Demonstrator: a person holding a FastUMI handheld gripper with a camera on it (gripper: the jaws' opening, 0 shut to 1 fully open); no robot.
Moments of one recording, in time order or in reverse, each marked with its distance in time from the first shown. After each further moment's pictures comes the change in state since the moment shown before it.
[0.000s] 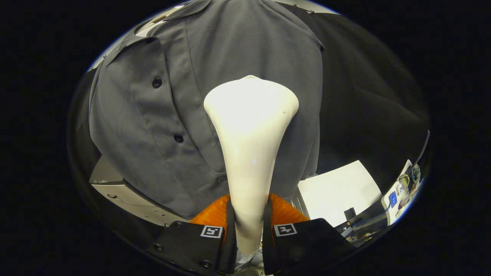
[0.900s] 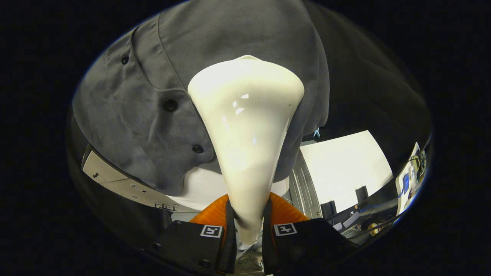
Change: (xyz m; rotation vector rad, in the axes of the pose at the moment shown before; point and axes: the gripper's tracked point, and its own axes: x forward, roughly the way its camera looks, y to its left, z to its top) arm 0.065 -0.037 -0.116 0.012 0.226 0.004
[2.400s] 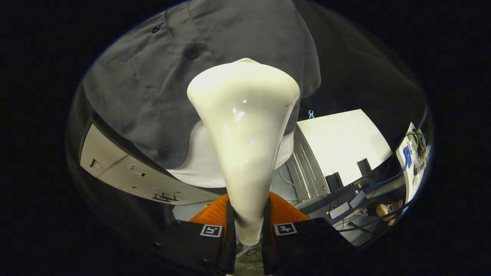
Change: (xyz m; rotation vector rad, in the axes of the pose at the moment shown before) arm -0.040 0.039 -0.077 0.056 0.006 -0.041
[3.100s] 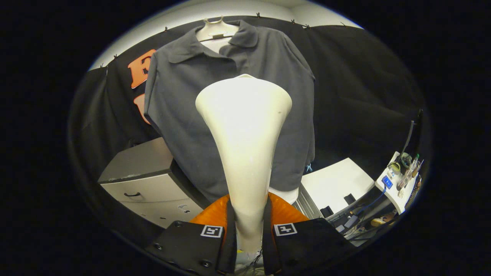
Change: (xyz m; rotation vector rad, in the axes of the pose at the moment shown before) arm -0.199 0.113 0.099 -0.054 -0.459 -0.021
